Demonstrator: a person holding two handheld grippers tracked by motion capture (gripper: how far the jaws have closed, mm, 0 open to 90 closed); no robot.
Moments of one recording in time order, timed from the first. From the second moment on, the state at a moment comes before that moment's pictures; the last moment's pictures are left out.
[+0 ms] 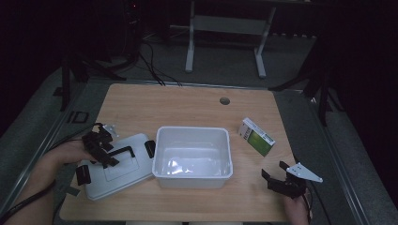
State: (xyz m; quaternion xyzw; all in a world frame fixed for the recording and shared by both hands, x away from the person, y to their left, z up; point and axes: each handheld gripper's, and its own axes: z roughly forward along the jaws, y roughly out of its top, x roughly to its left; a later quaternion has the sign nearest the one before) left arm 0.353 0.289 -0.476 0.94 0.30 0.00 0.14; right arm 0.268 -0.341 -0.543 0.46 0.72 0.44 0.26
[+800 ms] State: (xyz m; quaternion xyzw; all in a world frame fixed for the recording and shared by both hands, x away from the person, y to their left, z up) left arm 0.349 0.291 -0.470 0.94 0.29 0.00 0.15; right arm 0.309 -0.362 -0.514 0.49 0.74 0.42 0.17
